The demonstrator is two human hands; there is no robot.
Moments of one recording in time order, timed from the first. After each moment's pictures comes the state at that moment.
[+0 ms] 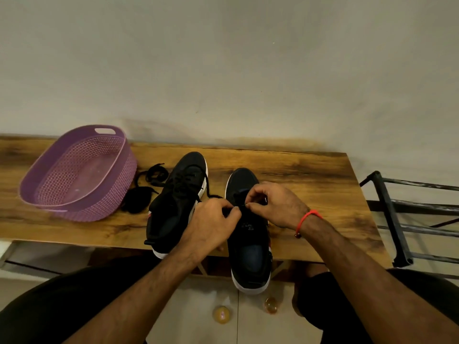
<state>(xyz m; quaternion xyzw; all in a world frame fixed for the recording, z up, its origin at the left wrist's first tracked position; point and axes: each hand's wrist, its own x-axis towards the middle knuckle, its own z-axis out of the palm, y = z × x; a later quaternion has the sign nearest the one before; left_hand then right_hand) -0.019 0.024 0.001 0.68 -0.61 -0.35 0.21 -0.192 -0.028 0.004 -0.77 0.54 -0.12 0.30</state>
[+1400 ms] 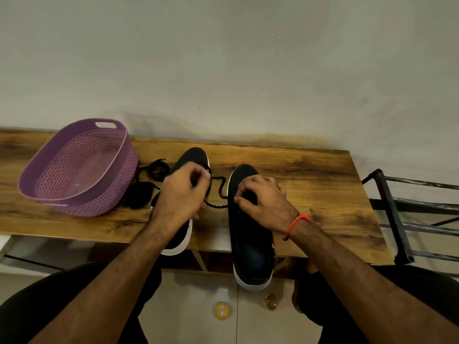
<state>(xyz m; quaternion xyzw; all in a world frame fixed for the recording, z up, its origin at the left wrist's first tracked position) 0.026 0.009 0.024 0.70 -0.55 -0.32 0.34 -0.168 -0.017 -0.007 -0.78 0.53 -0.16 0.28</state>
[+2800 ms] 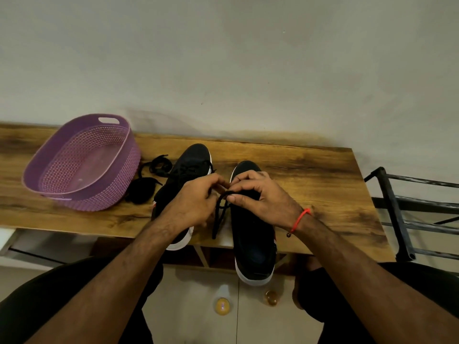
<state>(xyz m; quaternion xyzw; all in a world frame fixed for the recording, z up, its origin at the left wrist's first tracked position) 0.025 0.007 0.014 0.64 -0.66 -0.35 0.19 -0.168 -0.015 -0.001 -0.78 0.43 -0.23 0.39</state>
